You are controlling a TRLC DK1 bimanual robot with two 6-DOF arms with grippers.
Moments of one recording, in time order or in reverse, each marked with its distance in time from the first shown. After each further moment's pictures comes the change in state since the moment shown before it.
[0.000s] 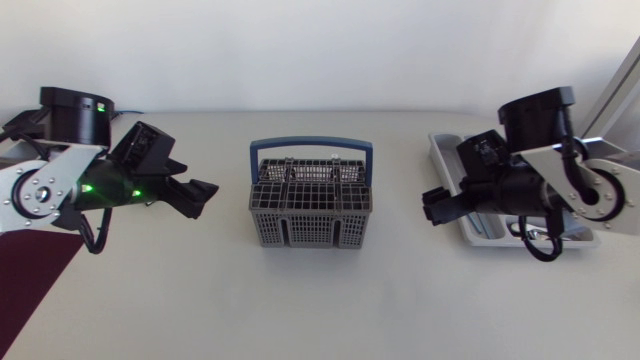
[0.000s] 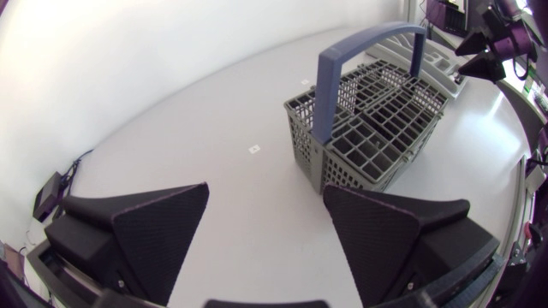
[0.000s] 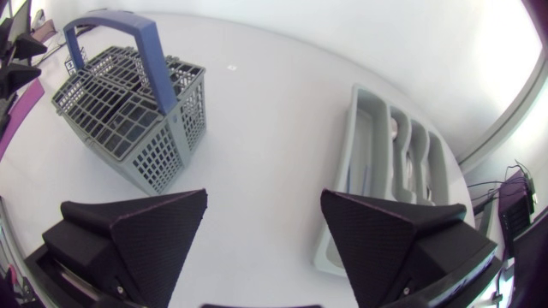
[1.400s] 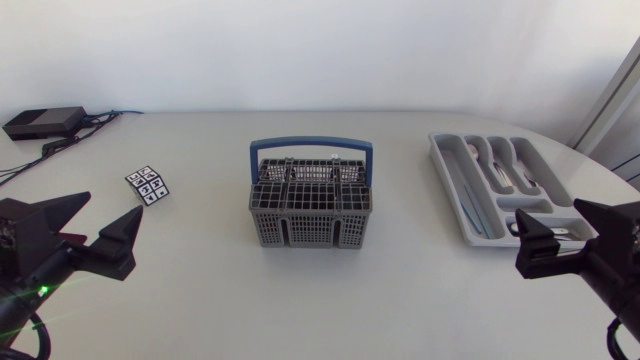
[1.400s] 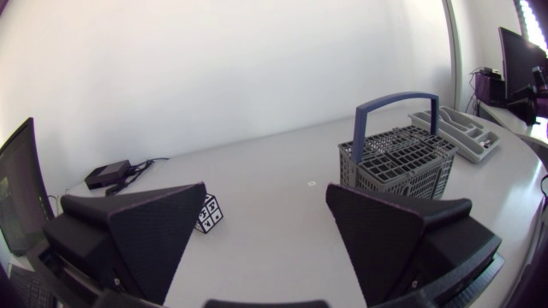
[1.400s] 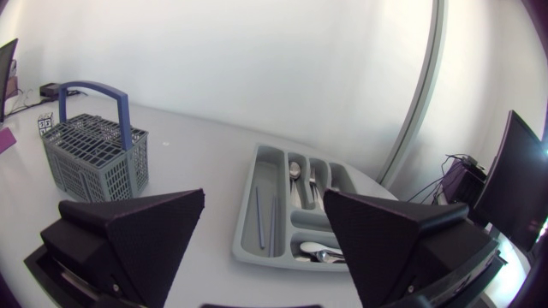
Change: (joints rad) left arm 0.142 -0.884 -0.505 0.074 -0.092 -0.185; right arm -0.263 -0.906 -0.479 0.106 -0.024 -0.060
